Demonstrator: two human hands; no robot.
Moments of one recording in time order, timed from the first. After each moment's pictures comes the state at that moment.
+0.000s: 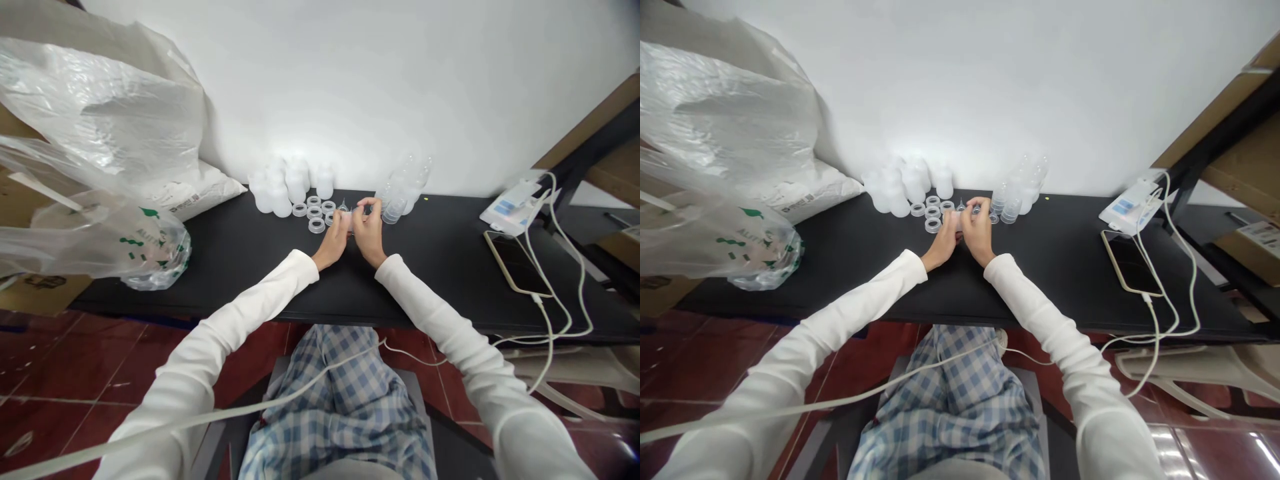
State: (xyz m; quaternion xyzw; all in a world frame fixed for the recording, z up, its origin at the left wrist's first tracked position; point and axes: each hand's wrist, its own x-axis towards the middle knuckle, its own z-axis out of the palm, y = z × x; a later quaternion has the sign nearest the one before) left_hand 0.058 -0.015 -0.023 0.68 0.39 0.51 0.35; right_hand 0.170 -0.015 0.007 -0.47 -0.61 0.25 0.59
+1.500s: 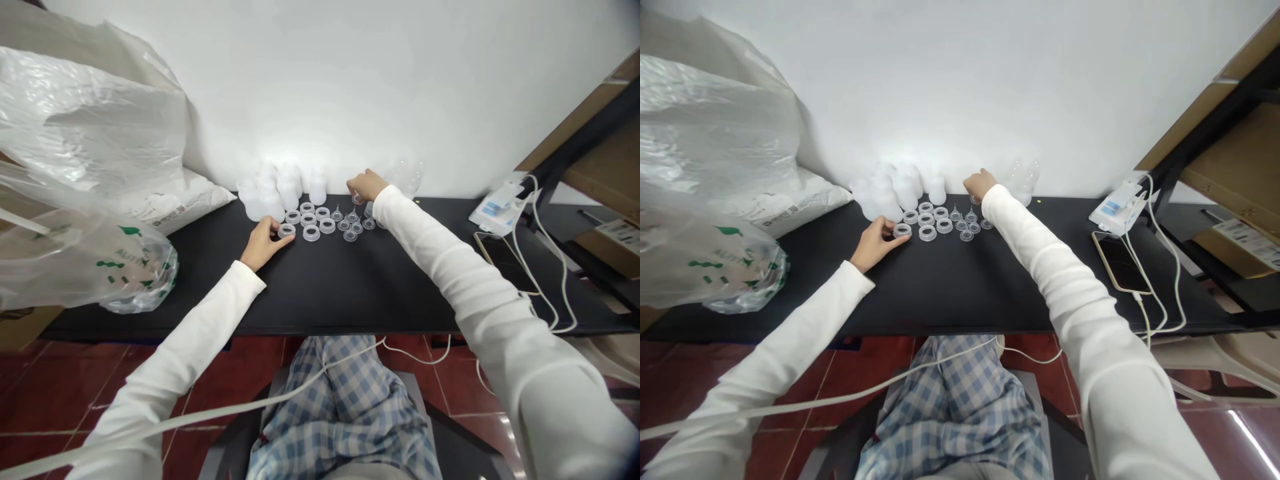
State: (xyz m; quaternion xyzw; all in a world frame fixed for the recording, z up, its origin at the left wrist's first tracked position) left_hand -0.100 -0.006 -0.019 0.71 0.55 0.41 0.18; right_hand 0.208 0.125 0.092 -0.48 -0.86 -0.14 -0.12
